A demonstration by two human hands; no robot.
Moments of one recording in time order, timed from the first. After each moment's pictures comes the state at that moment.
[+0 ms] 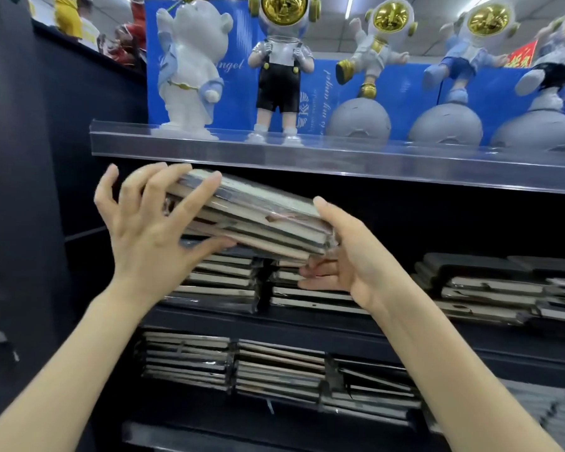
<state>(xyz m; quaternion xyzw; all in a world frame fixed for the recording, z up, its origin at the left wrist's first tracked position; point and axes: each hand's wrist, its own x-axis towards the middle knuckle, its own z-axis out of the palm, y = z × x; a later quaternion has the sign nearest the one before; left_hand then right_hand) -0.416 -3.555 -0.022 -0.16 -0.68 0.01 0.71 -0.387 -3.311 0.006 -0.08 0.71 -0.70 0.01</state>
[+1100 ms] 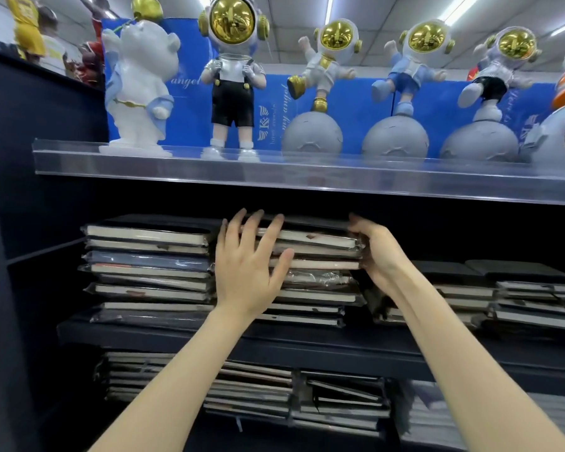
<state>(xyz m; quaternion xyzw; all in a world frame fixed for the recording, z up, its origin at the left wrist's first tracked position) -0.469 -3.401 -0.051 -0.17 -0.79 -0.14 0.57 -0.461 -3.206 0.003 -0.06 0.64 -0.76 -0.12</state>
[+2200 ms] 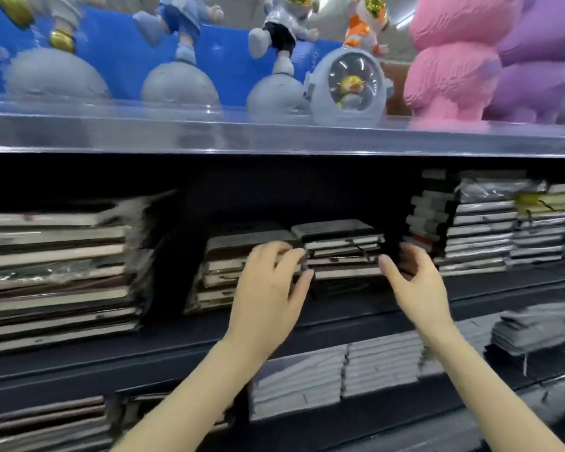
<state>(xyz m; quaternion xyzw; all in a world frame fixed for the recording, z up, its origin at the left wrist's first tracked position) -0.421 -3.126 -0.085 -0.38 -0.77 -0.29 0.42 -0.371 -2.908 -0.100 0.16 0.78 -0.43 -0.43</state>
